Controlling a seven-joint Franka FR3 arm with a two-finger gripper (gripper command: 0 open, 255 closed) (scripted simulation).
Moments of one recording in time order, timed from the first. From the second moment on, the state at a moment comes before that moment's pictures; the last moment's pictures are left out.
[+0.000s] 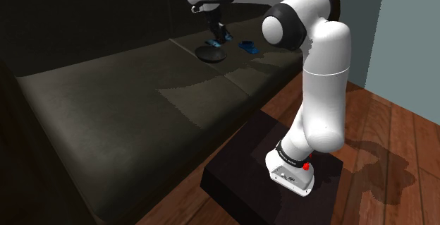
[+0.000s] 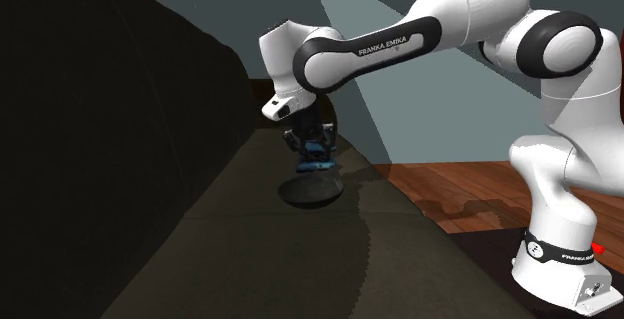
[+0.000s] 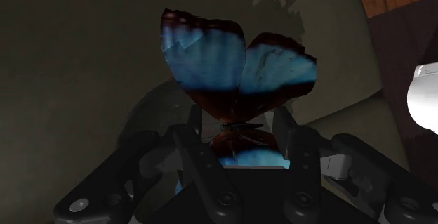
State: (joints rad) arm 0.35 0.46 -0.66 -1.44 -0.11 1.57 -1.50
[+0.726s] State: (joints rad) arm 0.35 0.52 -0.64 -1.28 -0.08 1.46 -1.49
